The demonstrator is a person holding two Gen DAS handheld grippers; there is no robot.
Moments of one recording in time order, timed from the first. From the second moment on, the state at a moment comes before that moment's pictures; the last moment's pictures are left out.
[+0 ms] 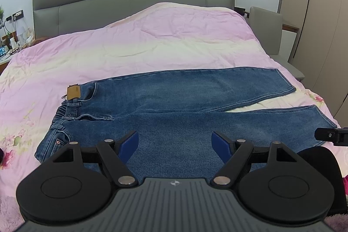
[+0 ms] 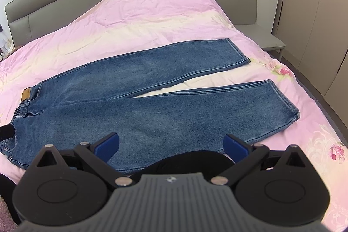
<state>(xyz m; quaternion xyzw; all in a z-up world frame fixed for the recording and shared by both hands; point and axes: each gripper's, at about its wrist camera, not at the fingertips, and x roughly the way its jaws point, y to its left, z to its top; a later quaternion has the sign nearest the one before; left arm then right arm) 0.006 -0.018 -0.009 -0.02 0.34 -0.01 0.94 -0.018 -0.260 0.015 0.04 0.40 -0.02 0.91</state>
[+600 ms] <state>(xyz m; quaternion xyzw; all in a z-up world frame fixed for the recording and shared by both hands) -0.001 -0.010 -0.008 -0.01 0.34 0.00 0.94 -0.019 -0.264 0.017 0.05 0.40 -0.01 0.91</state>
